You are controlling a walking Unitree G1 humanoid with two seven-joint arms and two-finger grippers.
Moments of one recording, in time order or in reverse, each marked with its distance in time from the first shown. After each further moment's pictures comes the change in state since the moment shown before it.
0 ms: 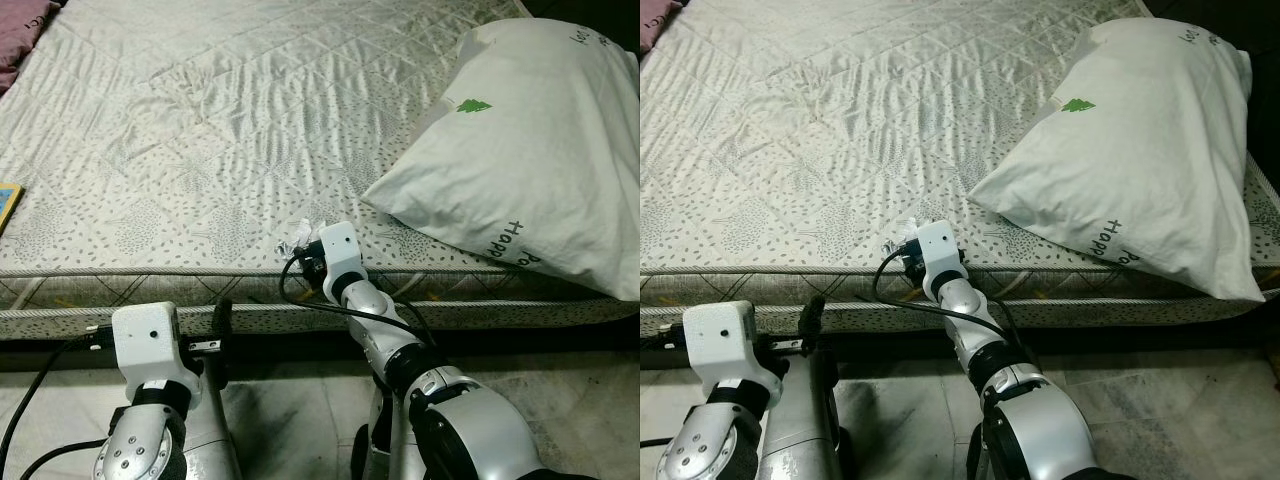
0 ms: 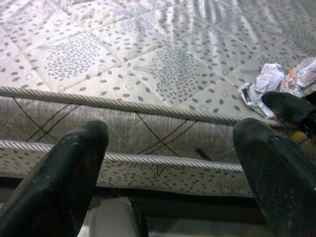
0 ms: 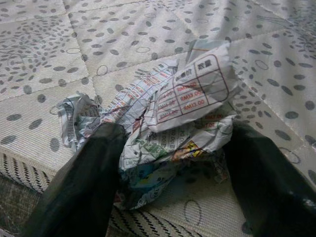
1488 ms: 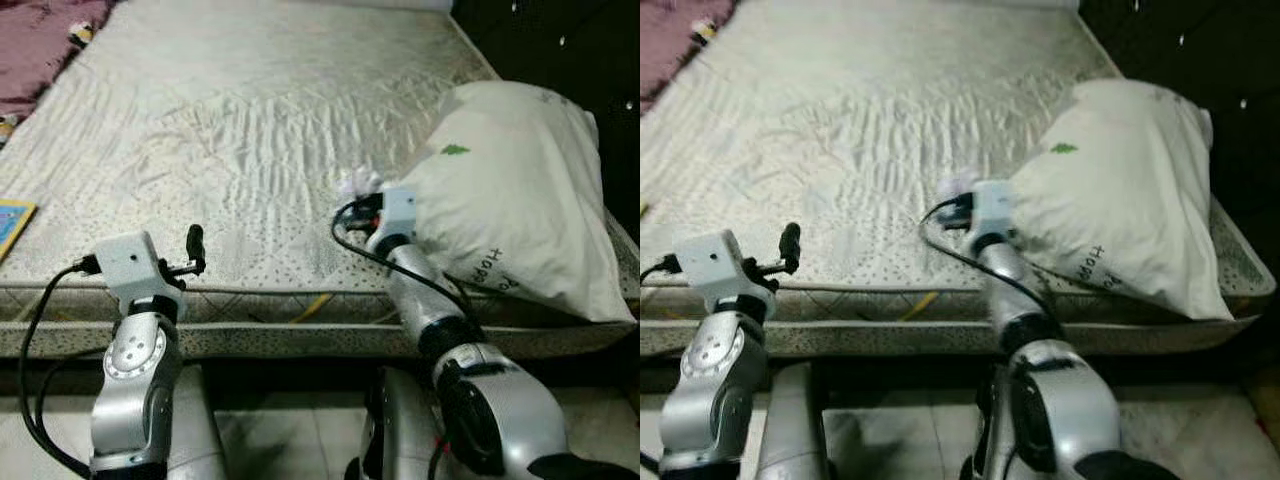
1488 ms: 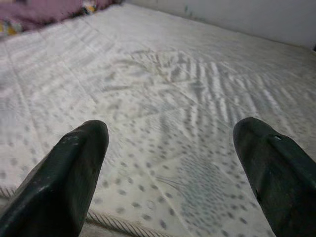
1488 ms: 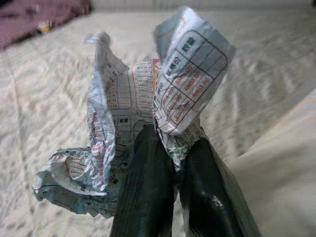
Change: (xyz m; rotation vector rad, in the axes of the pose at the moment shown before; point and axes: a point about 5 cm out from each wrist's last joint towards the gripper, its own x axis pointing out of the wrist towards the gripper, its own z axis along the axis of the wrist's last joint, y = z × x) left arm 0.091 0.028 0.021 -0.040 -0.194 0.082; right arm -0.004 -0.078 0.042 0.189 -0.197 -0.136
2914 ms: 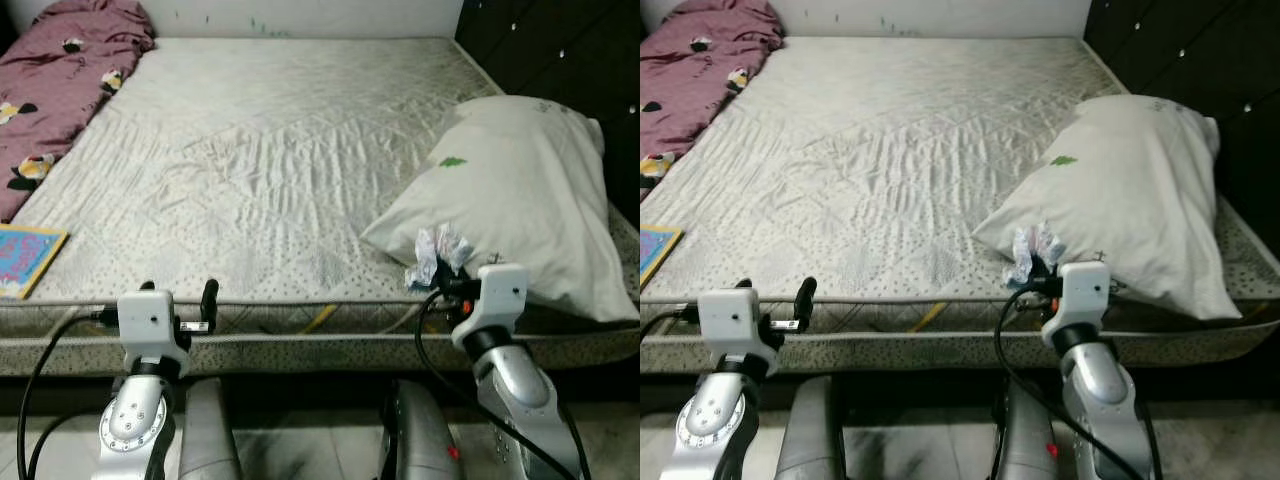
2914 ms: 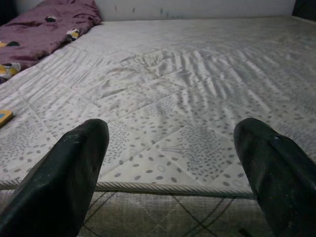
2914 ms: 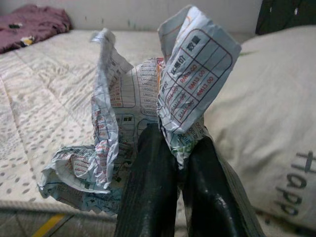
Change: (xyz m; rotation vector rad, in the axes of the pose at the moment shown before) left arm -0.053 0.008 -0.041 0.148 0.064 -0.106; right arm -0.144 -0.040 -0.009 -0.097 0.009 -0.131
